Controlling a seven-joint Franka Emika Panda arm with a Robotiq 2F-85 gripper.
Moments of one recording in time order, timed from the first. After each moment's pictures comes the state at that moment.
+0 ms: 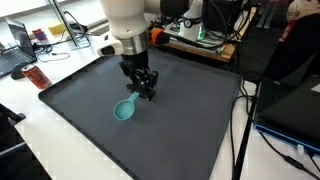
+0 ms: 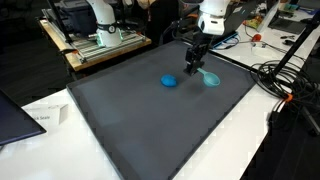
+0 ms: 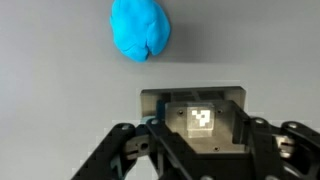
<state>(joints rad) 0.15 0.54 0.02 -1.72 -0.10 2.20 0.21</state>
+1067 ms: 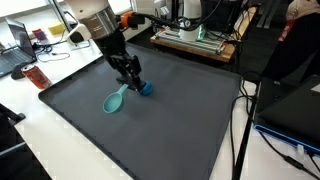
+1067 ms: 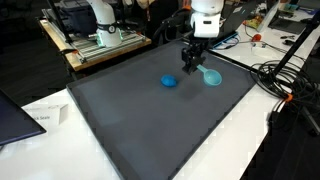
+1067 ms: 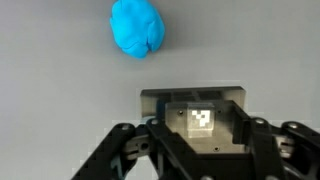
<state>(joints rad) 0.00 0.55 0.06 -1.62 0.14 2.06 0.00</state>
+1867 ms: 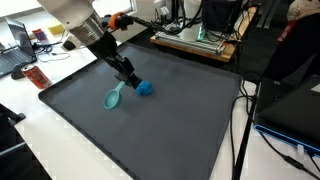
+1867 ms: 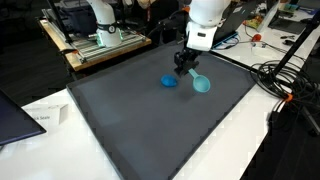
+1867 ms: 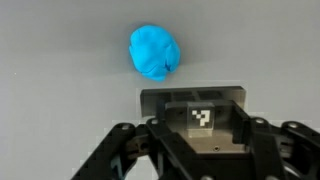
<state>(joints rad) -0.03 0.65 0.03 -1.44 0.15 1.82 0.06</state>
